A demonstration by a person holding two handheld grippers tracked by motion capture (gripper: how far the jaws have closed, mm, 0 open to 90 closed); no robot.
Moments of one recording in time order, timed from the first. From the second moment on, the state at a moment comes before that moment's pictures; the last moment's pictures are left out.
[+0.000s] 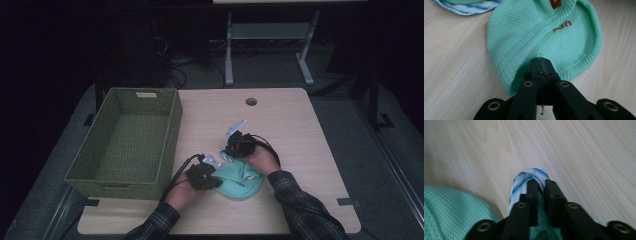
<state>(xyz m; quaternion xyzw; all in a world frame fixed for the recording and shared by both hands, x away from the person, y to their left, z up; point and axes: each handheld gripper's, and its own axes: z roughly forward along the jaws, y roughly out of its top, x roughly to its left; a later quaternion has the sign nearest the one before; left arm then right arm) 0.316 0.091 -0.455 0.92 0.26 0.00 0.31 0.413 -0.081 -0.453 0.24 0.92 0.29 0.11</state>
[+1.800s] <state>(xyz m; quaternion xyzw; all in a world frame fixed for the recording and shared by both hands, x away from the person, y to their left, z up) 0.314 0.090 -0.454 0.92 0.26 0.00 0.30 0.471 -0.167 -0.444 0.41 0.83 0.37 0.13</state>
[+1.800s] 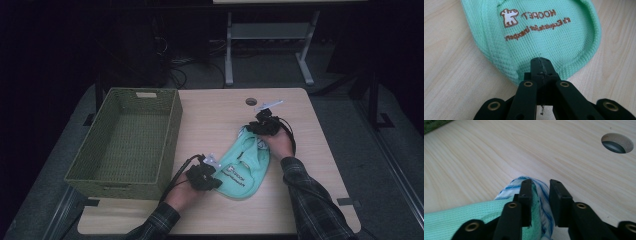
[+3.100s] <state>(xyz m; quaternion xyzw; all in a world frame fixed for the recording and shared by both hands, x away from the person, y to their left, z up) 0.317 0.092 -0.454 0.92 0.26 -0.01 0.30 0.389 -0.251 -0.414 0.41 0.81 0.39 0.14</state>
